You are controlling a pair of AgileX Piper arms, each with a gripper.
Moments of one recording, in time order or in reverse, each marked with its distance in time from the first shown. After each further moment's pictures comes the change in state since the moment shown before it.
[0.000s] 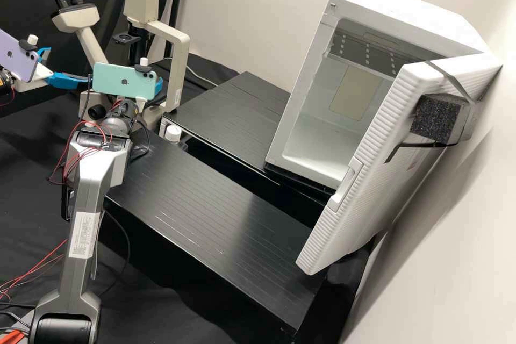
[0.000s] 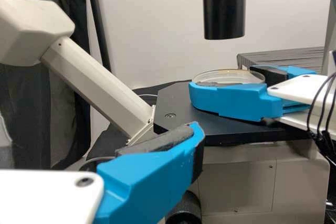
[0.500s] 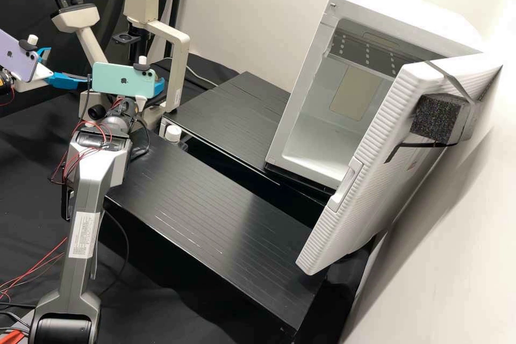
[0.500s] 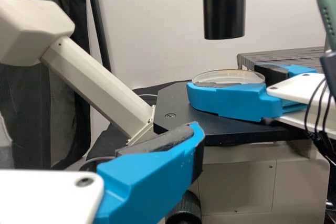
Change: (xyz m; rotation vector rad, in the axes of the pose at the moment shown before) left arm 0.000 0.000 0.000 0.000 0.000 0.000; right arm 0.001 0.001 -0.001 -0.038 -0.010 -0.007
